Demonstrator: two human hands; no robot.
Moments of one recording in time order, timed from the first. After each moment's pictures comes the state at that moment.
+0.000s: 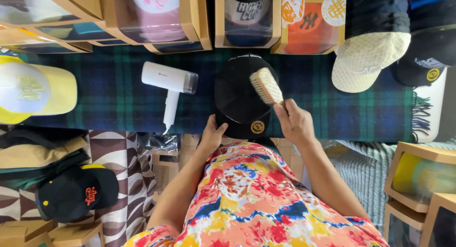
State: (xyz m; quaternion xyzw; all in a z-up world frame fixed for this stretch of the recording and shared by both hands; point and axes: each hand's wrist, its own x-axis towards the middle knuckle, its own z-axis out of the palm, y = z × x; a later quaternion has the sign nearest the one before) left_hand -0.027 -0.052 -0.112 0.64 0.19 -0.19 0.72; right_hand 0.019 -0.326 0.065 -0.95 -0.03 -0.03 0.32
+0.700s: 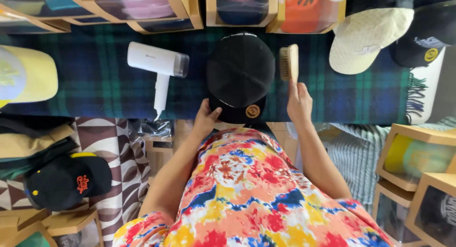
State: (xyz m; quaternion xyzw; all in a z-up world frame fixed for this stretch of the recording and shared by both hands) left_hand -0.028 -0.049 -0.138 0.59 0.18 -0.21 0.75; right_hand 0.018 -0.357 0.010 -0.89 0.22 0.04 0.39
